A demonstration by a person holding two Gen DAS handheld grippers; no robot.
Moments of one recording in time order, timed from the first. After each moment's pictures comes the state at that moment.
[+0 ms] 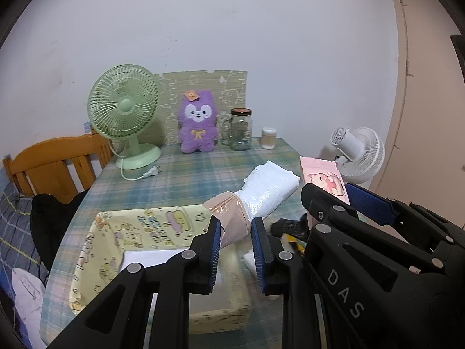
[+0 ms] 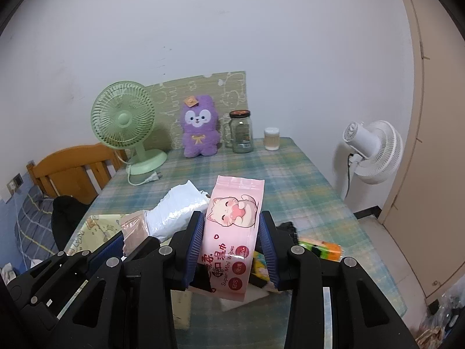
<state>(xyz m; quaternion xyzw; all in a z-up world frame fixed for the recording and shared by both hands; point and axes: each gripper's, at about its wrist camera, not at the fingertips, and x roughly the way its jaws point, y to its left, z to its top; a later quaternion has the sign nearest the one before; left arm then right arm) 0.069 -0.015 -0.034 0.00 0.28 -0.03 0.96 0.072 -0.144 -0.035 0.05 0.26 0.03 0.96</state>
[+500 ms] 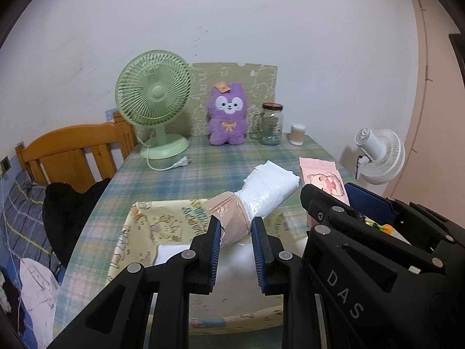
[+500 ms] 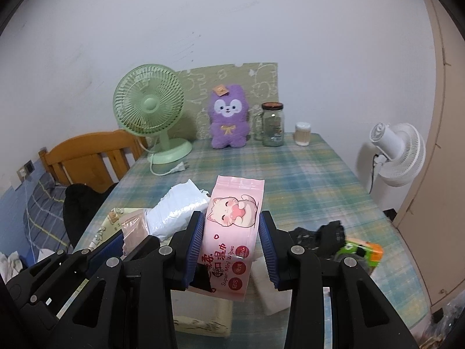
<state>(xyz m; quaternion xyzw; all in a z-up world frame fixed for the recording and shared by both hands) 0.074 0.037 -0.047 -0.01 0.29 0.00 0.96 0.093 -0.087 -0.048 0.03 0.28 0.07 0.96</state>
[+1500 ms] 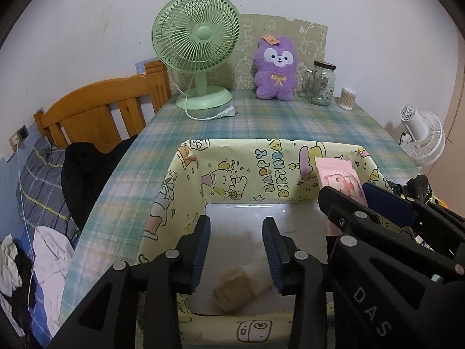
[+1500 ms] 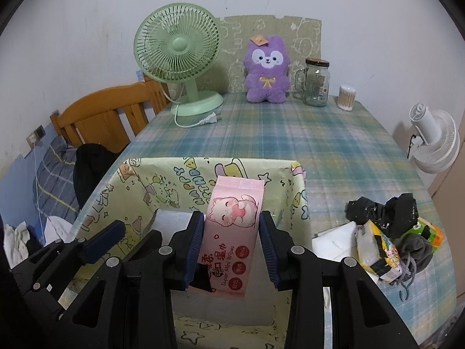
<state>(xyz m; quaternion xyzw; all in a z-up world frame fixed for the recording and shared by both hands) 0.096 0.094 -0.106 -0.02 0.37 0.08 0.92 0.133 -0.028 -0.107 0.01 0.36 0.12 0.93</state>
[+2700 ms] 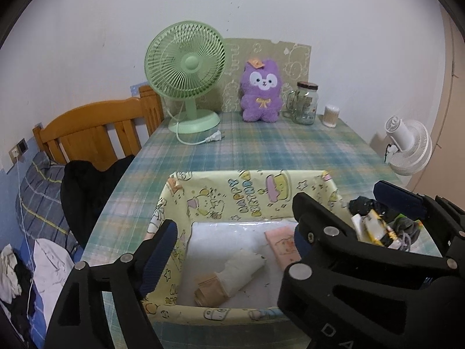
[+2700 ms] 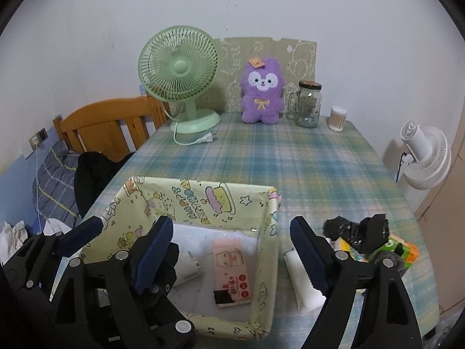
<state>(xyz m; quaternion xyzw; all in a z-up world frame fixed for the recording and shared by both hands) 0.081 0.071 -0.070 -0.02 0.33 0.06 0.94 0.108 -0.051 -0.068 0.00 0.31 0.12 0.94</state>
